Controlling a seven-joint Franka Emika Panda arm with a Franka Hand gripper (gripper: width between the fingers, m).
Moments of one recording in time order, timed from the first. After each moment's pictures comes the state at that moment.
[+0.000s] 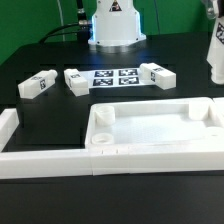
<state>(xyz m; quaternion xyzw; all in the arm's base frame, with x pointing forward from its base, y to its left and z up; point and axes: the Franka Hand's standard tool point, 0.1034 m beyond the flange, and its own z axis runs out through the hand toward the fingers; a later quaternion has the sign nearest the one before) 0.680 0.096 0.196 -0.97 -0.11 -0.19 0.06</state>
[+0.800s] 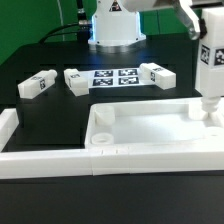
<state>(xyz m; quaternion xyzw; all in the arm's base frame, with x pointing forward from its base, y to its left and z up) 0.662 0.091 0.156 -0.95 -0.11 -0.31 0.03</state>
